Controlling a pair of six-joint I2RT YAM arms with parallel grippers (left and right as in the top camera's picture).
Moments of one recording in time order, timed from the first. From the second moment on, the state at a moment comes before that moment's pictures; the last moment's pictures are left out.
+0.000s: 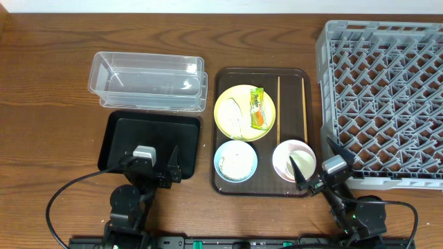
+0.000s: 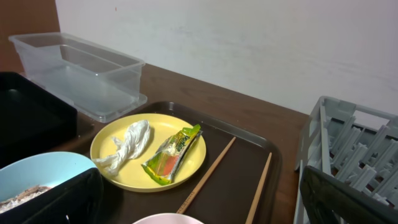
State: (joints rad) left arm -0.17 0.14 0.03 -0.13 0.03 -0.12; right arm 0.25 0.01 0.01 -0.05 -0.21 -0.12
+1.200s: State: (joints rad) left arm -0.17 0.14 0.02 -0.07 0.22 -0.12; right arm 0.25 0.01 0.01 -0.05 -0.22 -0.10
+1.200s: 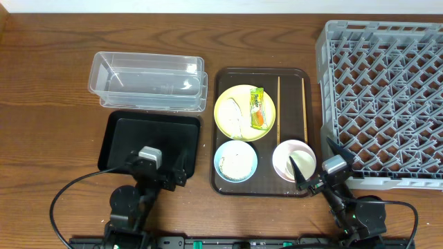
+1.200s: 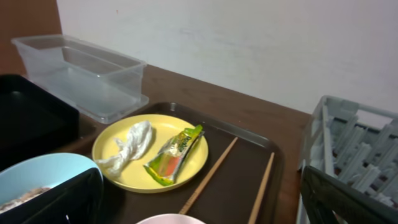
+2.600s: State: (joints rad) left arm -0.33 1.39 1.23 -0.88 0.40 -0.21; right arm 0.25 0.90 1.07 -0.87 -0.38 0.18
